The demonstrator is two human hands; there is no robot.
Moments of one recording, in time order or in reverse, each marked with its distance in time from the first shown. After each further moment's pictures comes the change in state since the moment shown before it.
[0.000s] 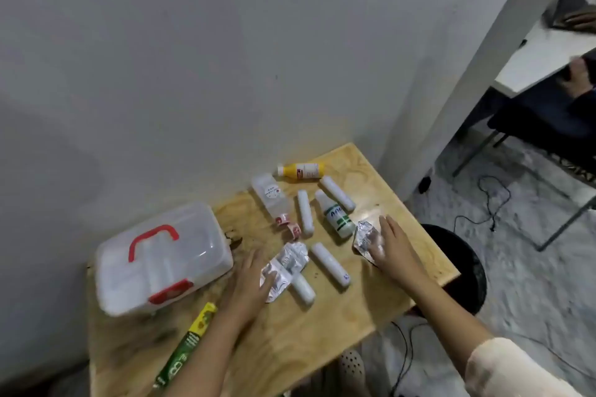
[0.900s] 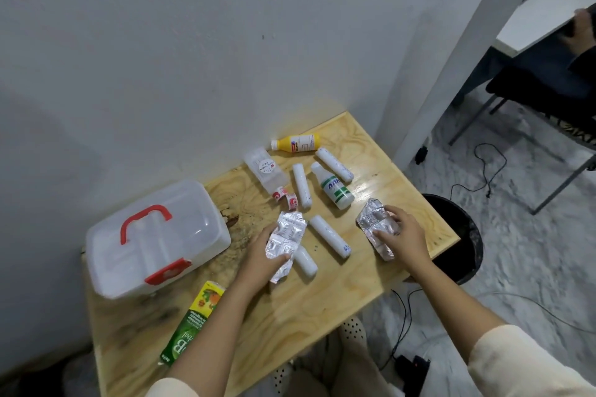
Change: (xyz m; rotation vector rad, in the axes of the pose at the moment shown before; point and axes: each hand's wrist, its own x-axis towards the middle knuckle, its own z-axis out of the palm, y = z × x) left_hand 0.012 0.012 0.015 -0.397 -0.020 -0.030; right_hand -0.026 0.010 0.008 0.410 0.154 0.205
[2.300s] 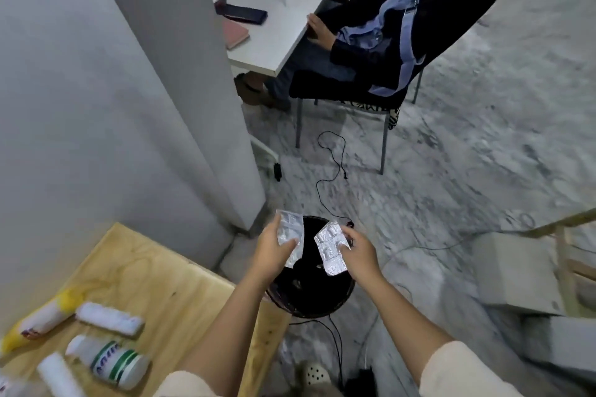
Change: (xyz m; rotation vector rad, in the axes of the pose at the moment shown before) left_hand 0.138 0.275 0.304 0.138 -0.487 0.296; right_hand 0.090 0.168 -0.182 0.356 0.333 0.444
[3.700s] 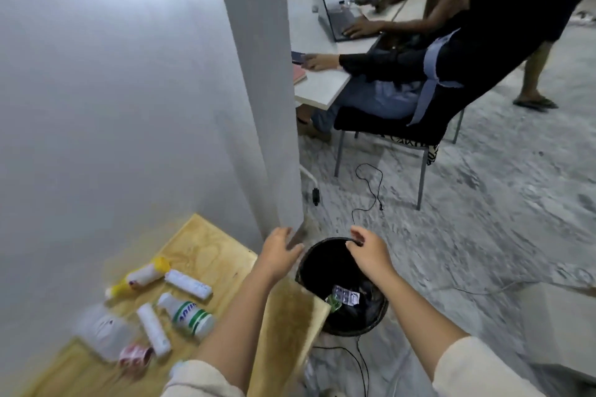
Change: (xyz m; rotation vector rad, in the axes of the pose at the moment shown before) left_hand -0.075 0.016 -0.083 0.270 0.066 -0.039; right_hand -0.059 -0.081 0.013 -0.143 -0.112 -0.146
